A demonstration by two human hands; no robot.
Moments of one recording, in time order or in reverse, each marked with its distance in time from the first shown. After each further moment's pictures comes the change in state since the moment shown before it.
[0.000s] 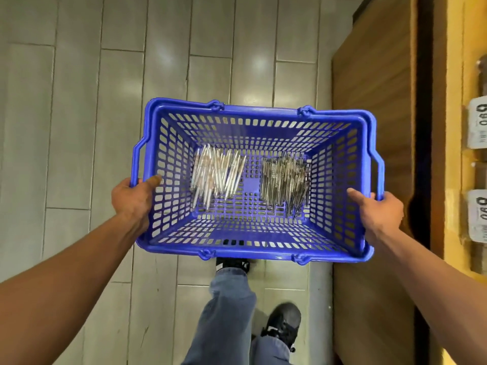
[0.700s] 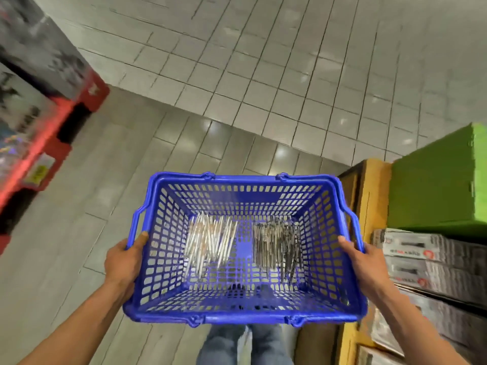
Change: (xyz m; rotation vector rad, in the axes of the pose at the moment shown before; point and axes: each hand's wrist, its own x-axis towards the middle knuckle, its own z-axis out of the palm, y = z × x) left_hand -0.203 0.191 -0.321 -0.120 0.063 -0.031; right_hand -0.229 -0.324 -0.198 0.035 -0.537 -0.177
